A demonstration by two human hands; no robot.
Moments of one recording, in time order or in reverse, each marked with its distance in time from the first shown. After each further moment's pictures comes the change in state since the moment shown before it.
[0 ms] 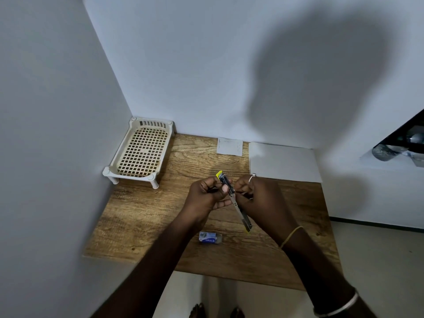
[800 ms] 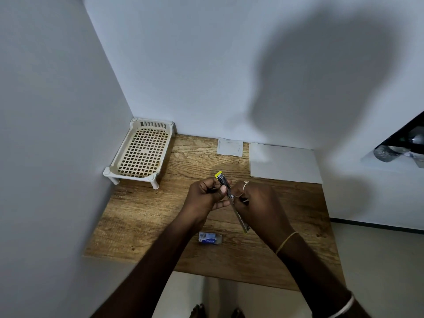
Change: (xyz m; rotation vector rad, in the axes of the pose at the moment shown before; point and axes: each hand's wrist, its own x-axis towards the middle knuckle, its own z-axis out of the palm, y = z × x) left_hand 0.000 0.000 0.001 0.019 0.015 -0.020; right_hand -0.006 -0.004 0.003 -0.136 -0.020 -0.135
